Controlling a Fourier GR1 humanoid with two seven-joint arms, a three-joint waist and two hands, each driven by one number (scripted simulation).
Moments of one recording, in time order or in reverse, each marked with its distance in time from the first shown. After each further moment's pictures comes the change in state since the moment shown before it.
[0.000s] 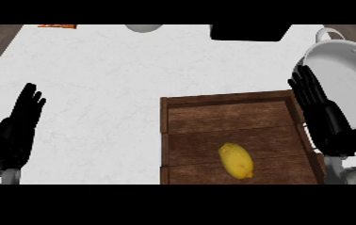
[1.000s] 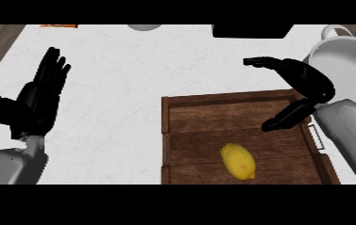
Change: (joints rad) left arm -0.244 -0.081 -0.043 -0.029 -0.031 0.012 0.089; right arm -0.471 -0.062 0.117 0.441 0.264 0.635 -0.605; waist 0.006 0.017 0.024
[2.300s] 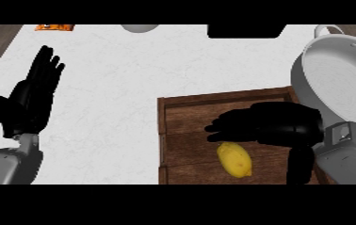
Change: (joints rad) left arm 0.002 -0.032 0.079 0.006 -0.037 -0.060 0.033; right arm 0.014 -0.145 0.243 -0.545 0.411 0.317 0.446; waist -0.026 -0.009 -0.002
